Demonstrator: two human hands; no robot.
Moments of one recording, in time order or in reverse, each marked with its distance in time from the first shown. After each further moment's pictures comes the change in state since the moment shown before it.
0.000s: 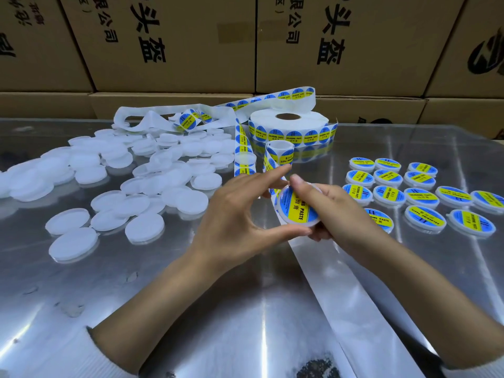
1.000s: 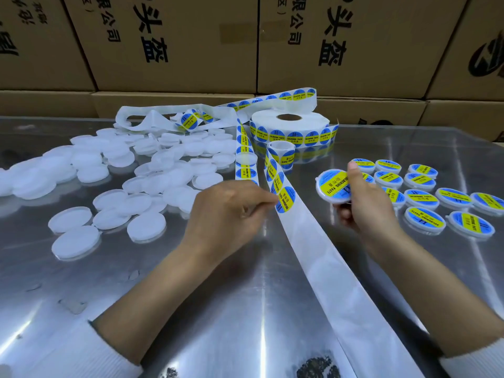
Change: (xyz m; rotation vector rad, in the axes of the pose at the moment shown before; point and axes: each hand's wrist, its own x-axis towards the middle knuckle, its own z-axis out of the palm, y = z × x) left_hand -0.003 -0.021 -0.004 0.238 0.027 -0.006; right_hand 0.018 0.020 -0.028 0.085 0.508 0.174
